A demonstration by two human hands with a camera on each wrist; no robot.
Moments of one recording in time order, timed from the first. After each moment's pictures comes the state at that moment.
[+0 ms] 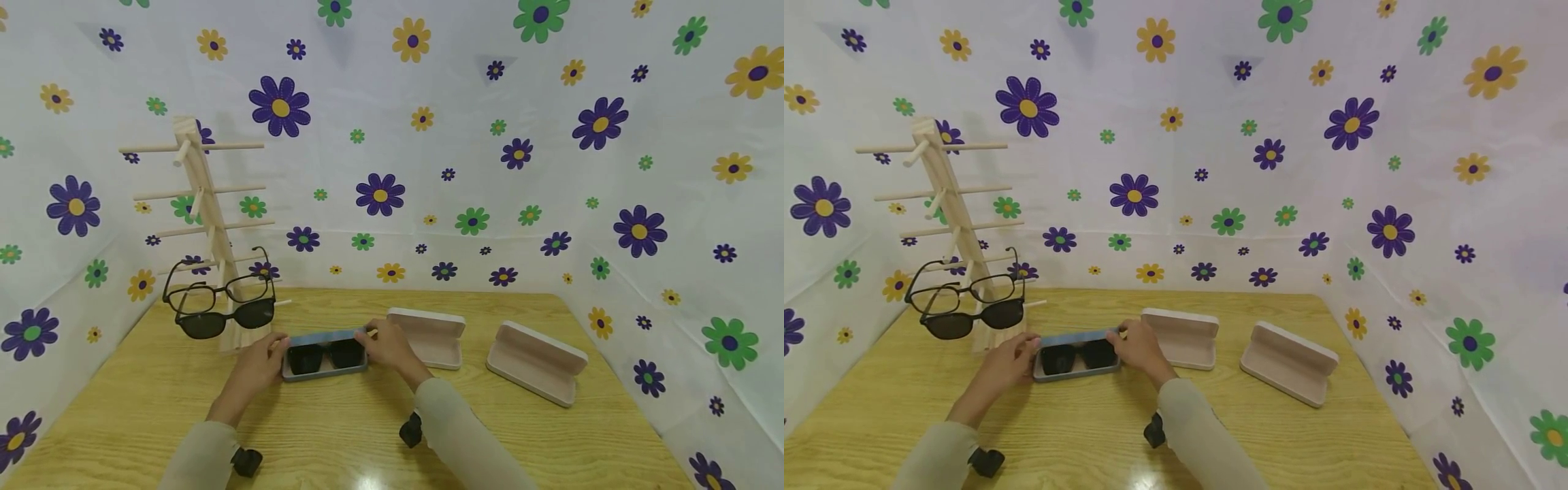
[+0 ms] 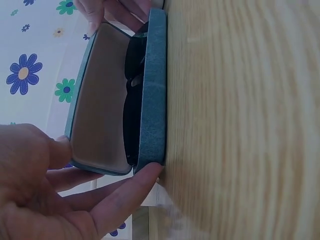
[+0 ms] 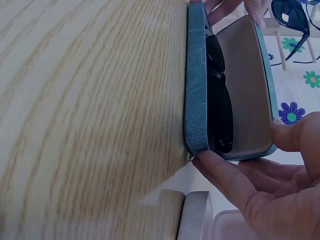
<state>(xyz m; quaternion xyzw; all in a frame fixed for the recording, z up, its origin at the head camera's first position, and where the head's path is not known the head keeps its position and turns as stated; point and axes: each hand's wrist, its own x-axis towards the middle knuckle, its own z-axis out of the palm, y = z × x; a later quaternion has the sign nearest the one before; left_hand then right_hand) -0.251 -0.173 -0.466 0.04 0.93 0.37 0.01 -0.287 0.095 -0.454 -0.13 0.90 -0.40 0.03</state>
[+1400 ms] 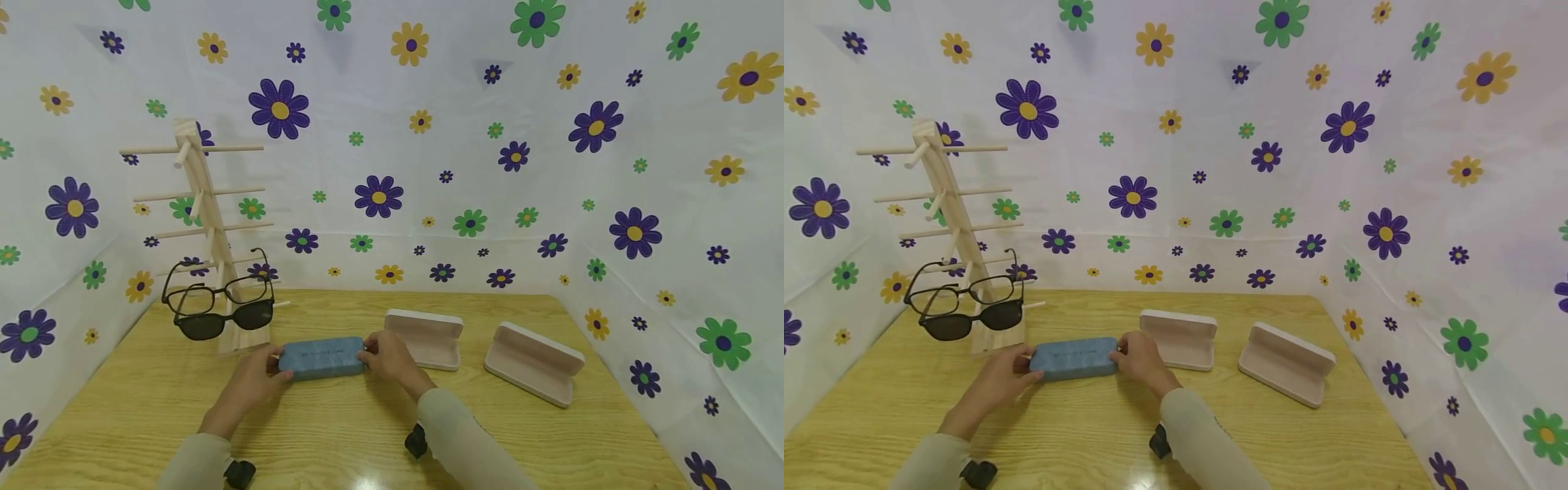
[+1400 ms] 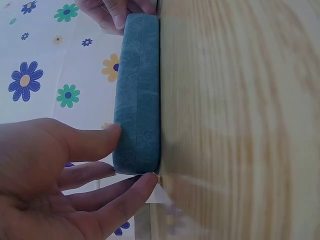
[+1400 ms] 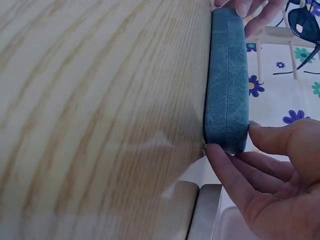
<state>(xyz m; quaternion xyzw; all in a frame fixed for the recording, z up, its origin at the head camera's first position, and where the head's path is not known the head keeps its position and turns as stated) -0.235 -0.176 -0.474 0.07 0.93 0.37 0.01 -0.276 0.100 -0.463 -0.15 0.92 -0.35 0.03</state>
